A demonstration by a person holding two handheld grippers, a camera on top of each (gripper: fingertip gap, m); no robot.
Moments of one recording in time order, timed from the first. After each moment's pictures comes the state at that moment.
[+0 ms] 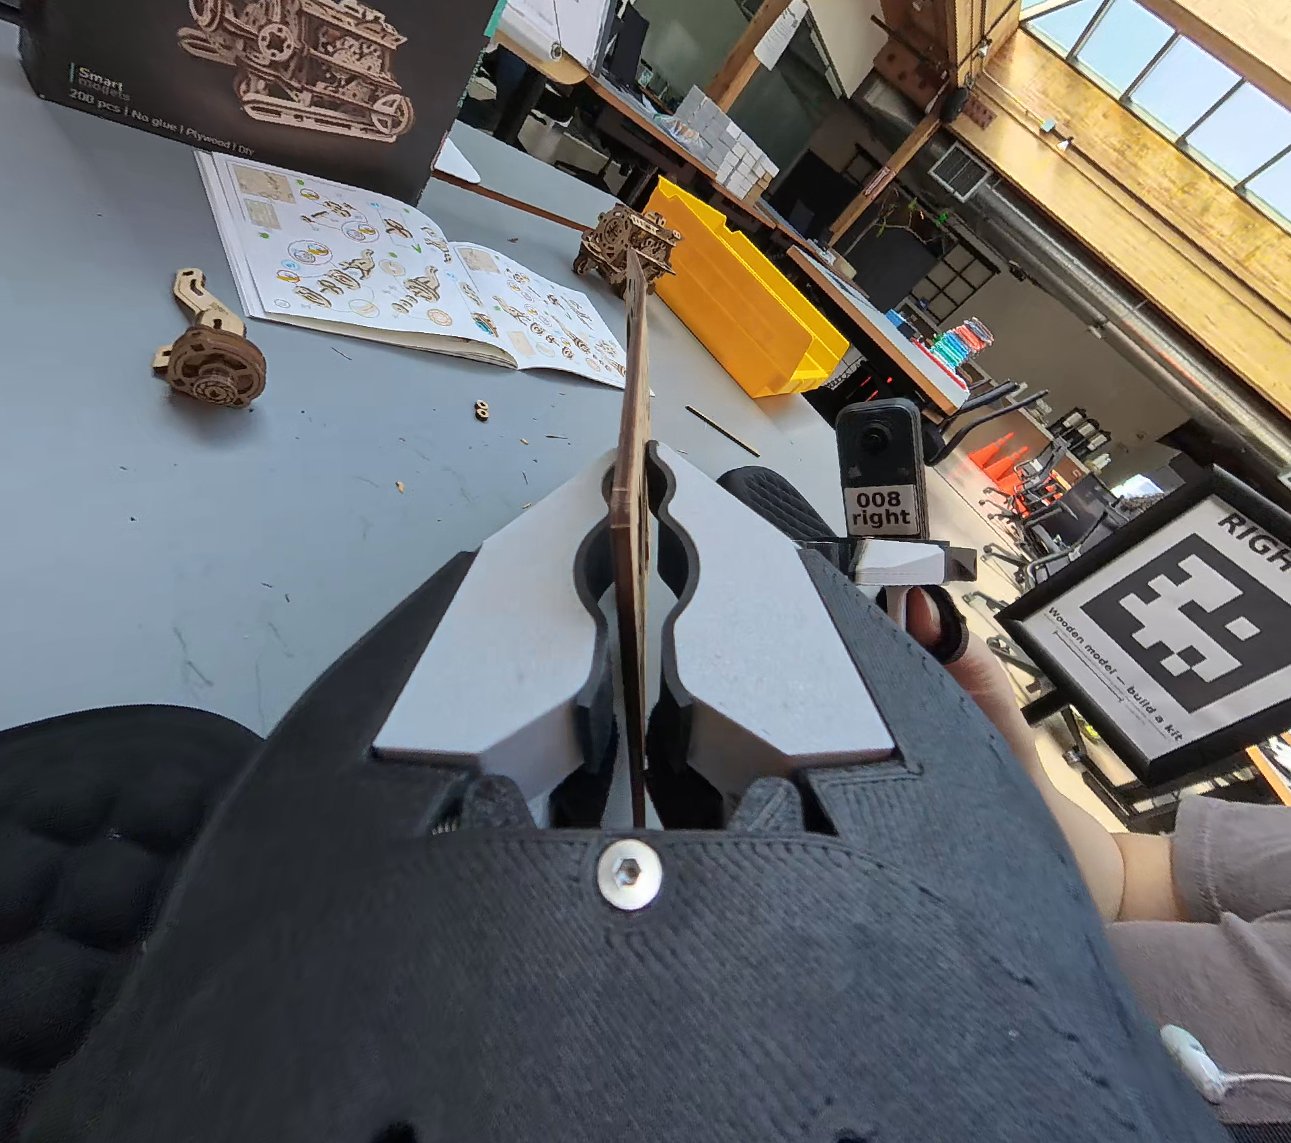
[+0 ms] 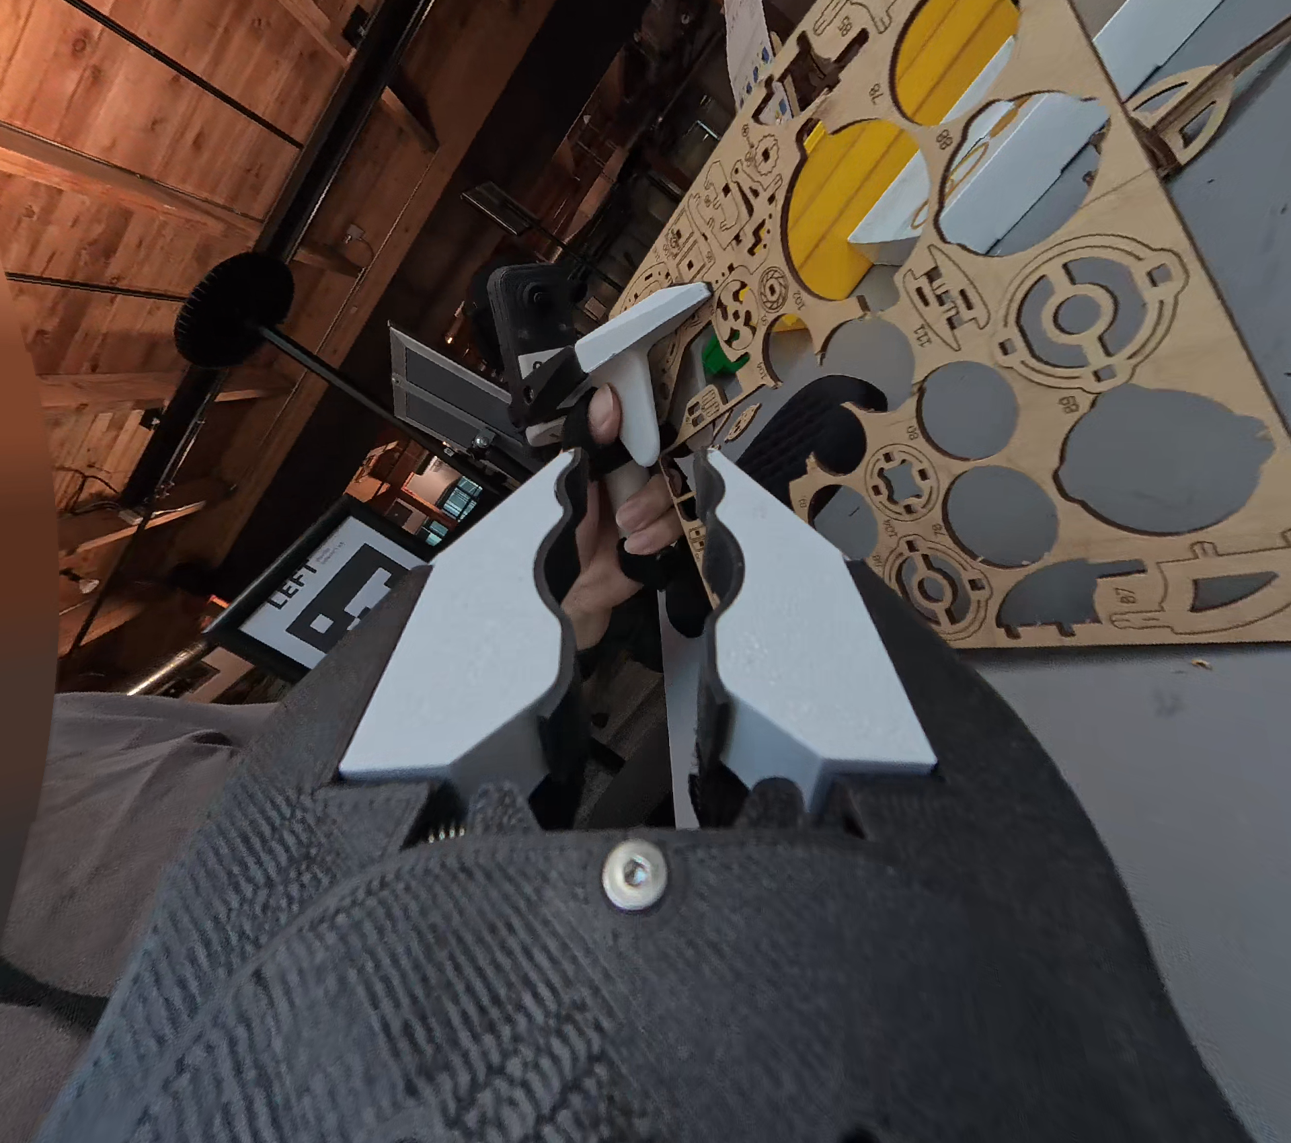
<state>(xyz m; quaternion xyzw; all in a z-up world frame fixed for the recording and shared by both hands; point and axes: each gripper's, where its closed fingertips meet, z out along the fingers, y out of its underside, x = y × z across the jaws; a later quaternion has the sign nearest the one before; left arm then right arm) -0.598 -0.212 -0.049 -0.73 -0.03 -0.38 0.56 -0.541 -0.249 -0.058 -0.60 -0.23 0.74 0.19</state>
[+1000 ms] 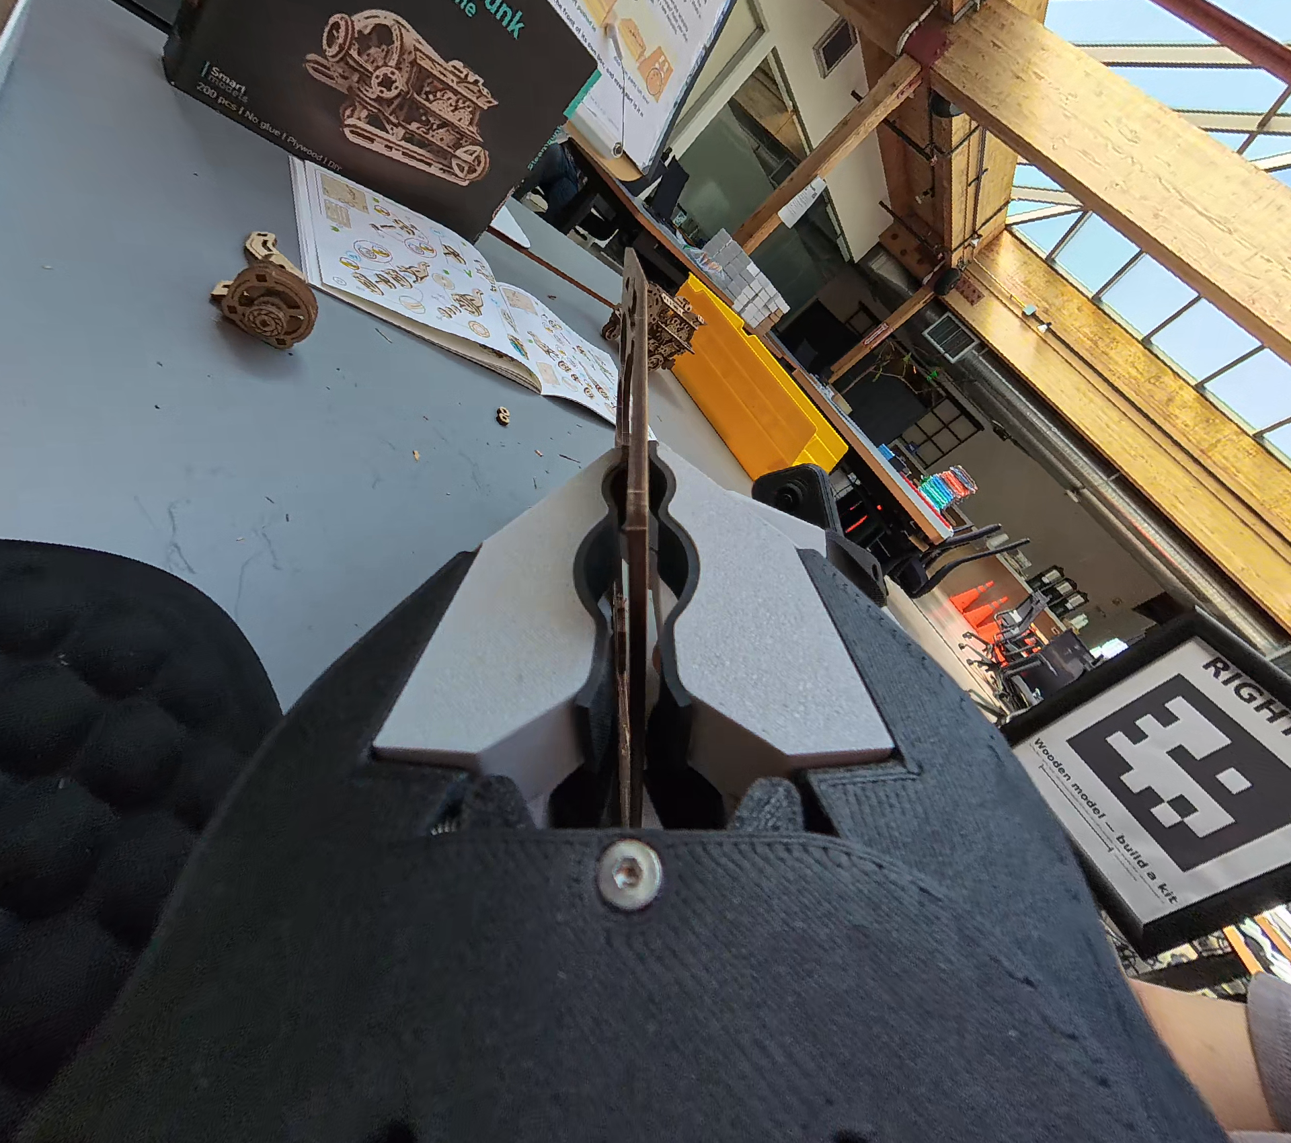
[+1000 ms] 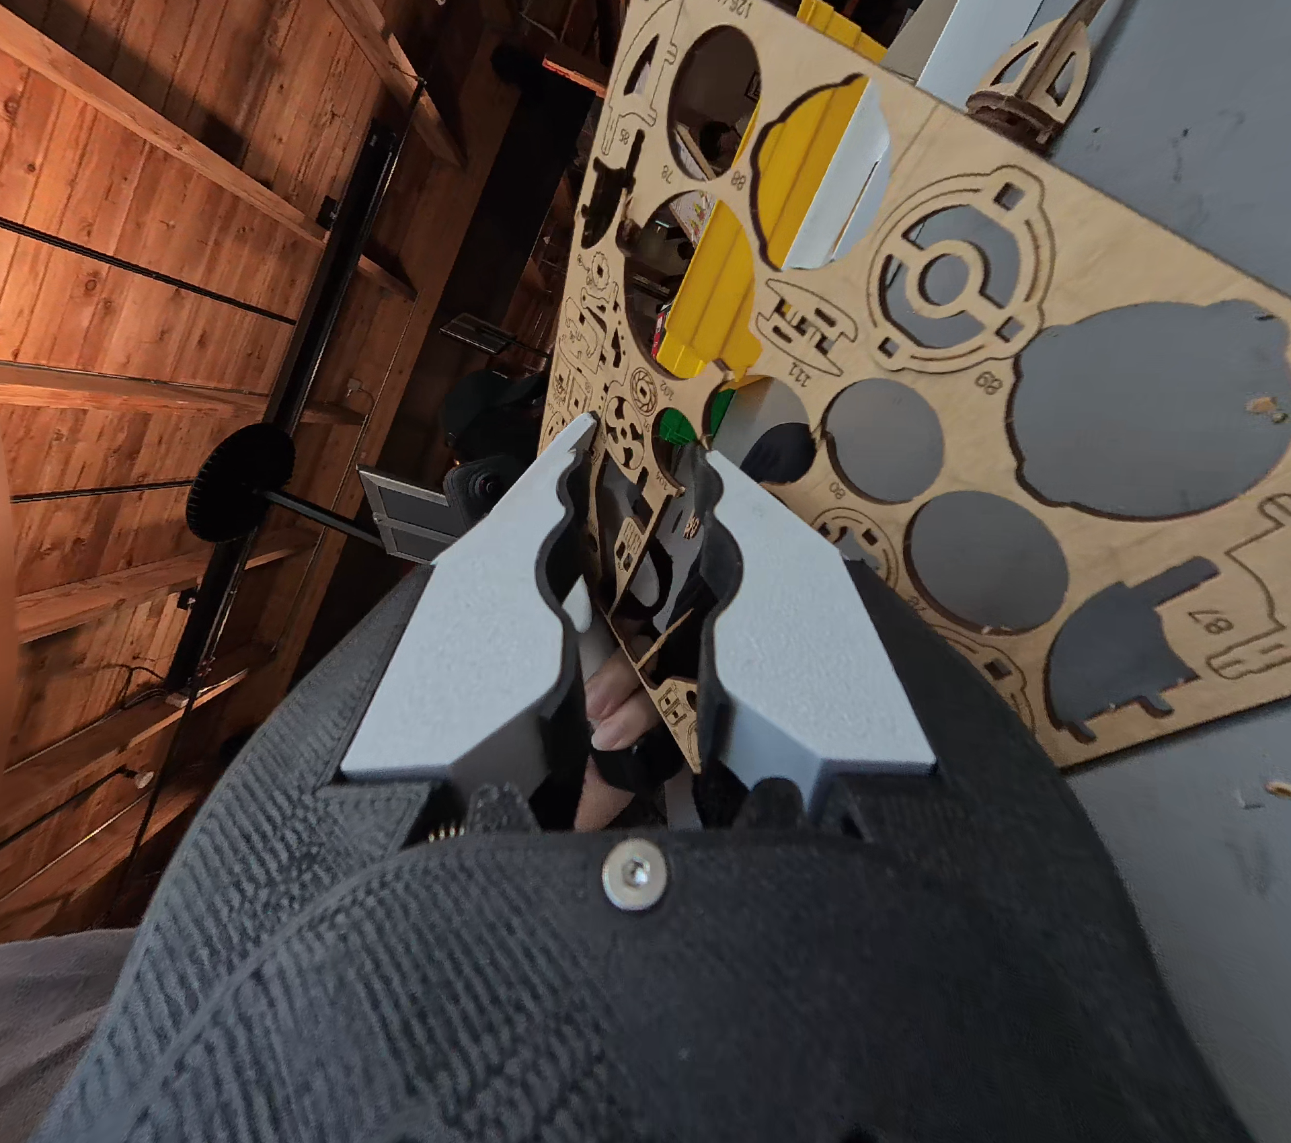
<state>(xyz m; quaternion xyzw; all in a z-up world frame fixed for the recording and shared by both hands) -0.606 -0.223 -0.062 -0.68 -0.13 -0.40 0.60 -0.589 -0.222 -0.080 -0.64 -0.11 0.75 0.17</state>
